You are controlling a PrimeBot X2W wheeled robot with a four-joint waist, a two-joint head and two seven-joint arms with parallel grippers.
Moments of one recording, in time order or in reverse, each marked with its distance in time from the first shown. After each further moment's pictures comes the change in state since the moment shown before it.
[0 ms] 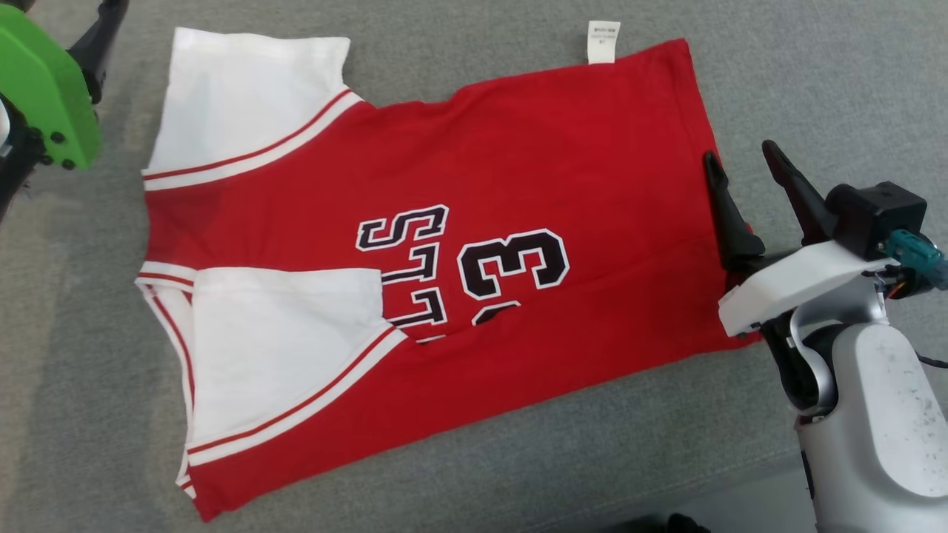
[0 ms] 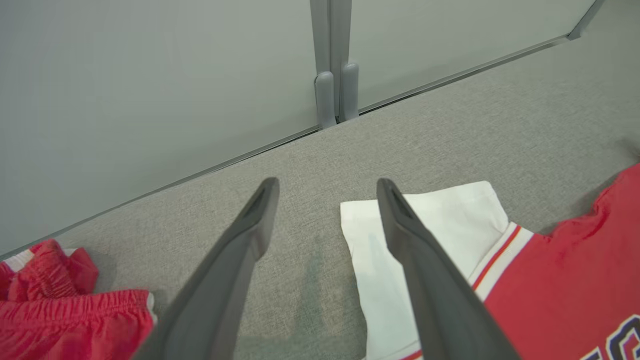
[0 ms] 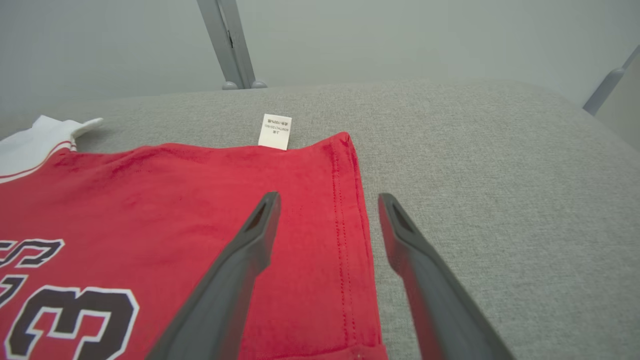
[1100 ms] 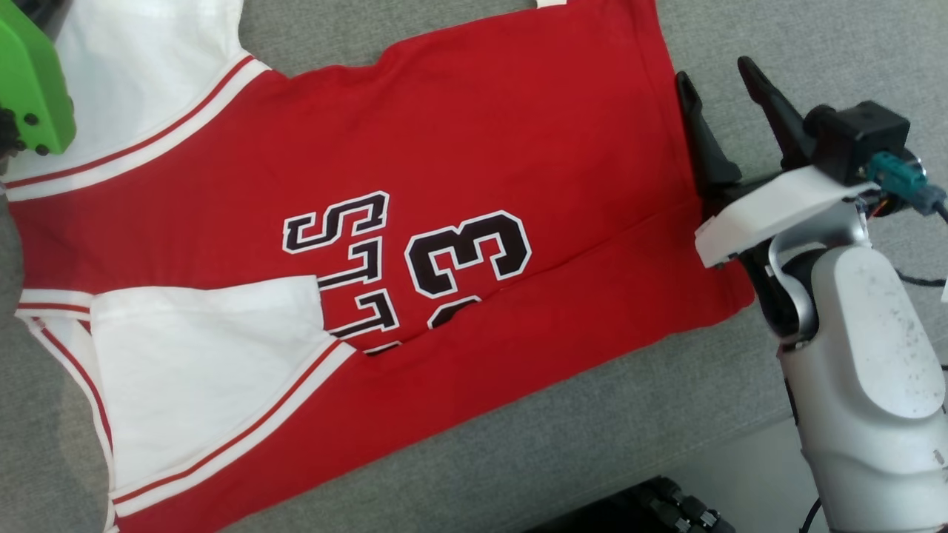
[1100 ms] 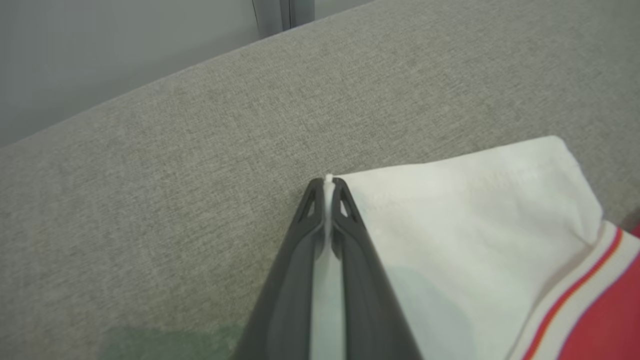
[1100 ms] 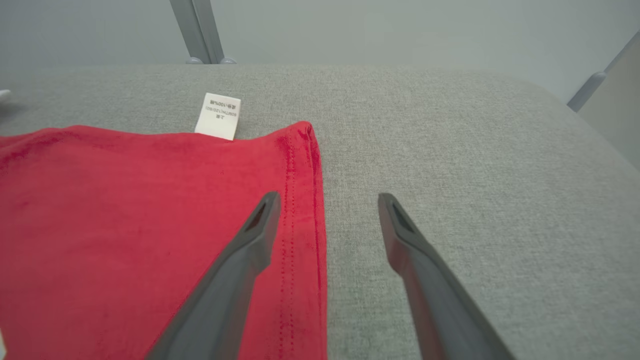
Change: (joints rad) left arm -0.080 0.052 -0.084 0.066 -0.075 -0.006 0.074; right arm -0.191 -0.007 0.066 0.103 -0.012 0.000 -0.045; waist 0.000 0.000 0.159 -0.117
